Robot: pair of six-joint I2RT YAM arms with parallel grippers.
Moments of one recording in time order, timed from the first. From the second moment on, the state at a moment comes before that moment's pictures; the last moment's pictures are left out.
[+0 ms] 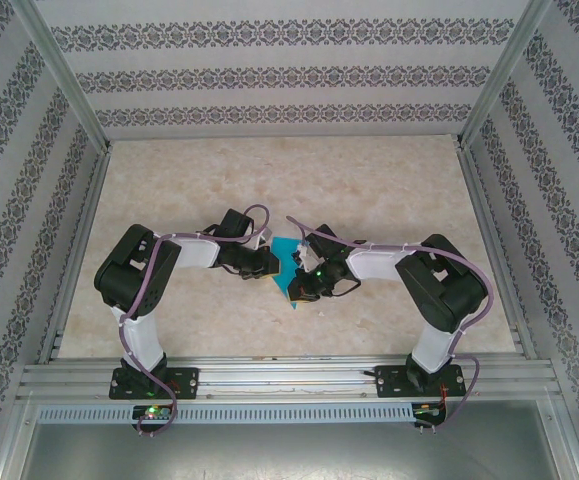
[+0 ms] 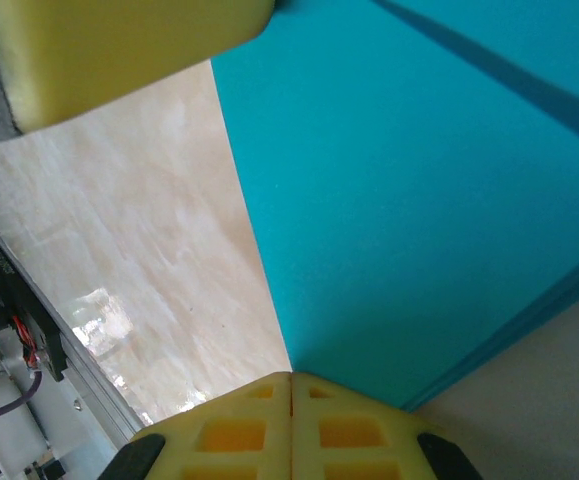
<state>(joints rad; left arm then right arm) -0.45 1.87 0.90 -0.08 0.69 -0.61 0.65 1.77 0.84 -0.27 -0.68 0.57</state>
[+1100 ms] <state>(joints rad) -0.45 1.77 0.90 -0.10 0.65 -0.61 0.64 1.78 0.83 -0.27 -0.69 0.52</state>
